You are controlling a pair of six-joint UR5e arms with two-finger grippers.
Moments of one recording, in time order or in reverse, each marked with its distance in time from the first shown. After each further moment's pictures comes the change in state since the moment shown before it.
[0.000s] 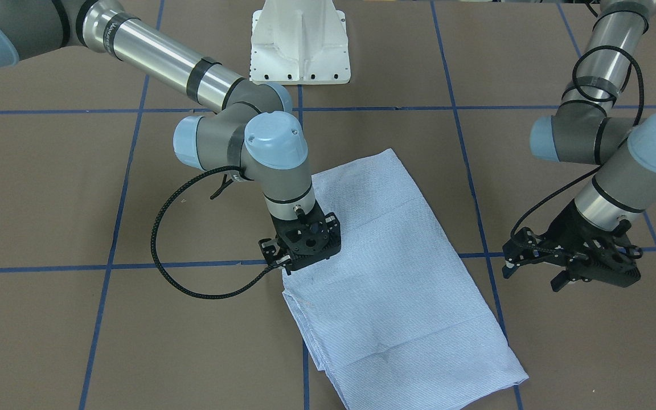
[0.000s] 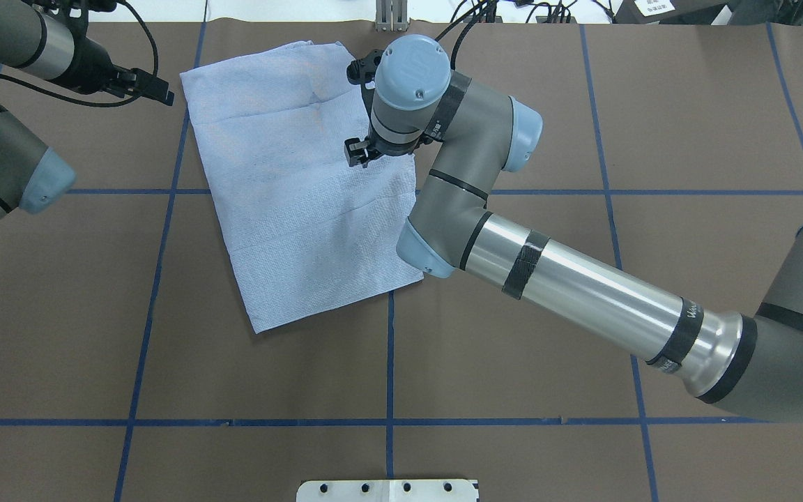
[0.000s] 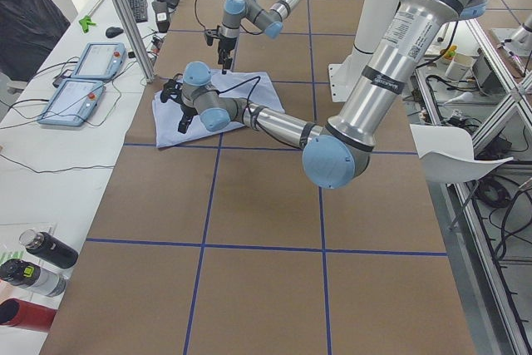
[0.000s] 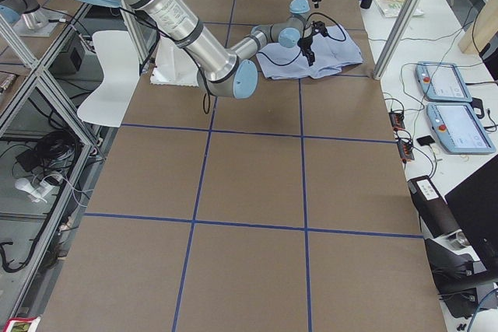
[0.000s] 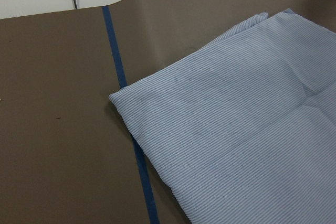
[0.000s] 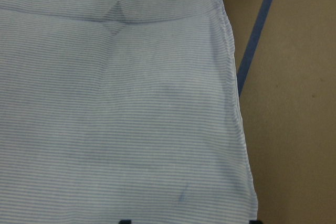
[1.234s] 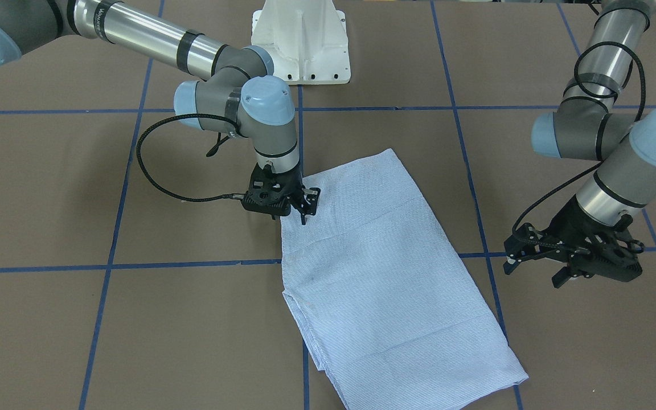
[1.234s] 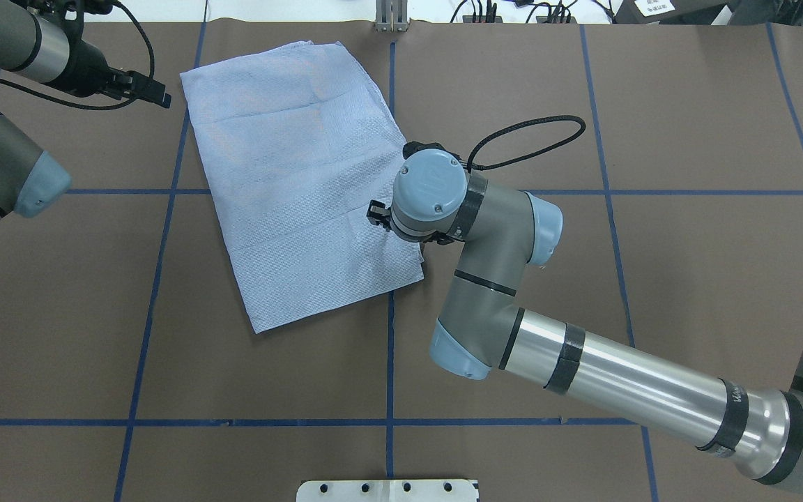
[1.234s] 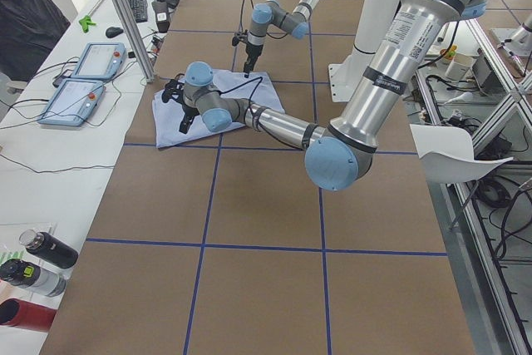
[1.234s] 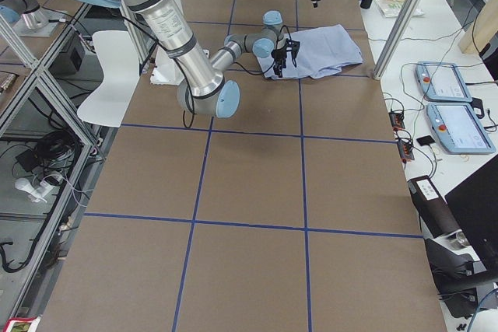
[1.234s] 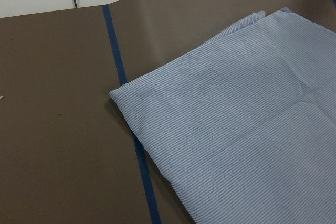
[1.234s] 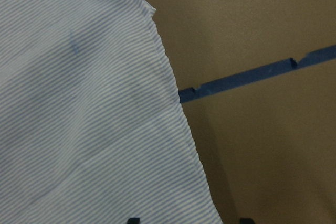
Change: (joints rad) left arm 0.000 0.019 -0.021 0.000 0.000 0.000; right arm -0.146 -0.196 0.216 -0.055 -0.143 0.626
